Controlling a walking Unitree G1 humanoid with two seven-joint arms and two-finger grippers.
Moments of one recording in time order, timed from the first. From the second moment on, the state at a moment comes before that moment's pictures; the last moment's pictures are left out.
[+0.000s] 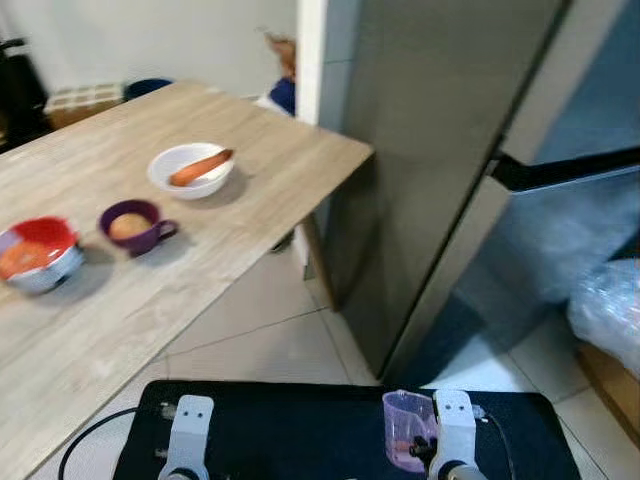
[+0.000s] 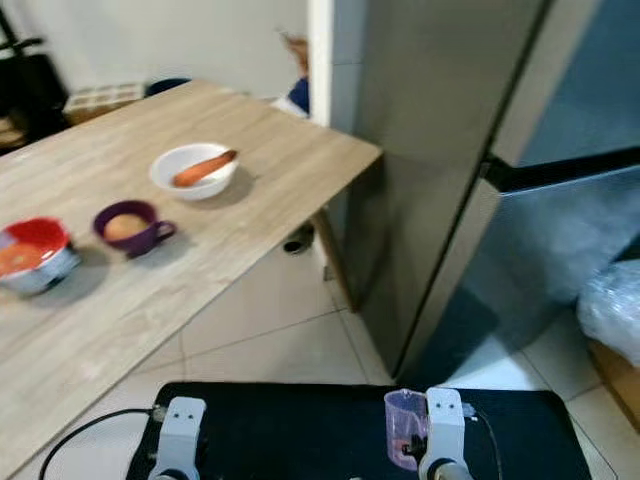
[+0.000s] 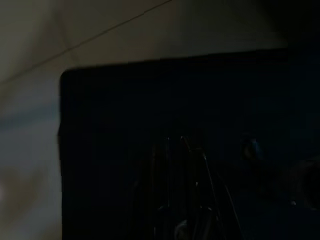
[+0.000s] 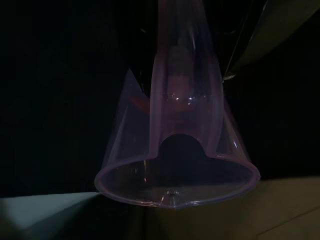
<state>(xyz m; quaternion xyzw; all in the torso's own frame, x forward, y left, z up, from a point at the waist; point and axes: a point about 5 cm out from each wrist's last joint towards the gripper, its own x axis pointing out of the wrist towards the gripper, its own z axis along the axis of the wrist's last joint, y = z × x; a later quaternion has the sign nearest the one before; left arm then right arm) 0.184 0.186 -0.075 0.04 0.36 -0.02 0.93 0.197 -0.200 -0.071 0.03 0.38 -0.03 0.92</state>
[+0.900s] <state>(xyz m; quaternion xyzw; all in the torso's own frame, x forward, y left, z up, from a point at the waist) 0.178 0.189 -0.079 0.05 0.37 -0.02 0.93 0.192 -0.204 -0.074 0.03 0.39 -0.04 0.92</state>
